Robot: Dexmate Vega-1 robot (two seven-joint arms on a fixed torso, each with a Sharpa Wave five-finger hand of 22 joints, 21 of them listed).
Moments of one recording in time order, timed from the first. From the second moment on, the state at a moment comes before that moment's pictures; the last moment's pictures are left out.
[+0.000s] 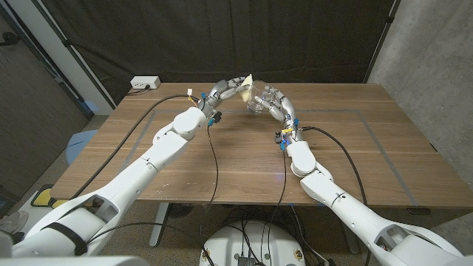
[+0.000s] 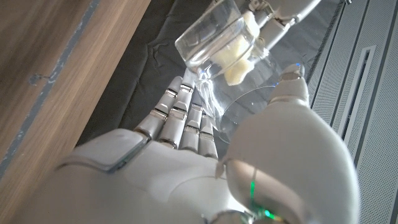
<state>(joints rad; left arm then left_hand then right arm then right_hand) 0.68 0.50 0.54 -1.53 -0.20 -0.05 -0.01 0.99 0.14 0.25 -0.08 0.27 1.07 -0.05 0.44 0.32 0.31 -0.15 0.20 0.21 0.03 -0.03 0.19 0.22 0.07 0.05 0.46 0.21 -0.83 -0.31 -0.58 -1.30 0.11 0.58 -0.34 0.97 0.02 0.04 -0.13 0.27 0.36 0.08 0.39 0.19 0.38 0.02 0.67 0.36 0.66 -0.05 0.35 0.46 0.37 -0.04 0.49 0.24</state>
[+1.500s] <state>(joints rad) 0.60 0.56 0.59 -1.55 -0.22 -0.17 -0.15 0.99 0.18 0.28 -0.02 0.30 1.01 -0.01 0.55 0.49 0.20 -0.08 0.20 0.22 -0.08 -0.01 0.19 0.23 -0.01 0.06 0.46 0.23 -0.81 -0.26 -0.56 -1.24 0.13 0.56 -0.35 0.96 0.02 0.03 -0.12 0.27 0.37 0.07 0.37 0.19 0.40 0.02 0.66 0.36 0.67 -0.05 0.34 0.47 0.36 -0.04 0.50 0.24</state>
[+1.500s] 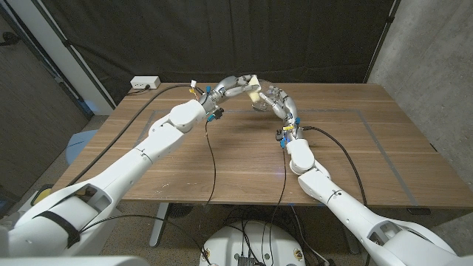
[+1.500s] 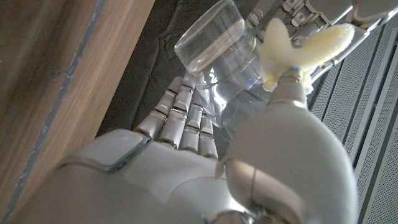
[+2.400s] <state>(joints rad) 0.63 0.57 0.59 -1.59 -0.17 -0.11 -0.12 1.00 0.18 0.30 -0.01 0.29 0.96 0.00 0.61 0.57 0.20 -0.08 0.21 0.23 -0.09 -0.02 0.20 0.23 -0.02 0.05 0.46 0.23 -0.83 -0.25 -0.52 -1.28 0.20 0.66 -0.34 0.96 0.02 0.03 -0.12 0.26 0.37 0.07 0.37 0.20 0.40 0.02 0.66 0.36 0.67 -0.06 0.33 0.48 0.36 -0.04 0.51 0.24</state>
